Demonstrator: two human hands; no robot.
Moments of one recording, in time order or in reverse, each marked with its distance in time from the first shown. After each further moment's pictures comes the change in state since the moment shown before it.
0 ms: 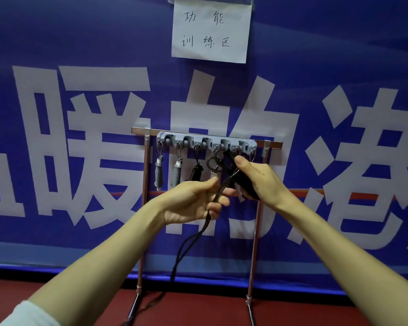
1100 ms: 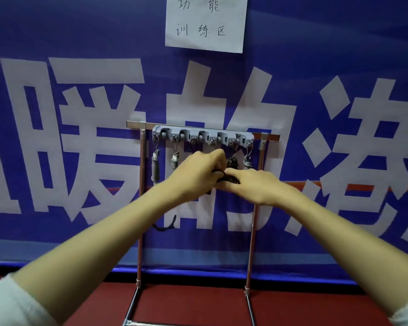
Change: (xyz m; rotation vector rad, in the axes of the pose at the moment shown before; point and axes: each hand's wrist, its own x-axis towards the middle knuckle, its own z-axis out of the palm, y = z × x) left_hand 0.019 0.022 0.009 1.588 0.515 0.521; right_hand 0.001 -0.009 0.001 -0.925 -0.355 0.136
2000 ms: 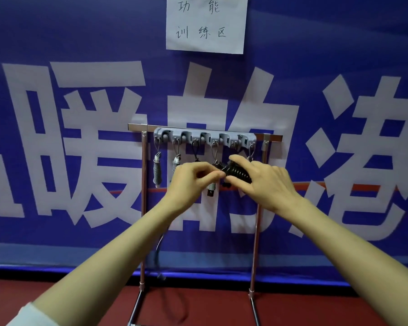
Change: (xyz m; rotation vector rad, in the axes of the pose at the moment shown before) left_hand -0.015 -0.020 0.028 -0.454 0.250 -0.151; right_hand 0.002 0.020 0.016 -0.168 0.541 -0.086
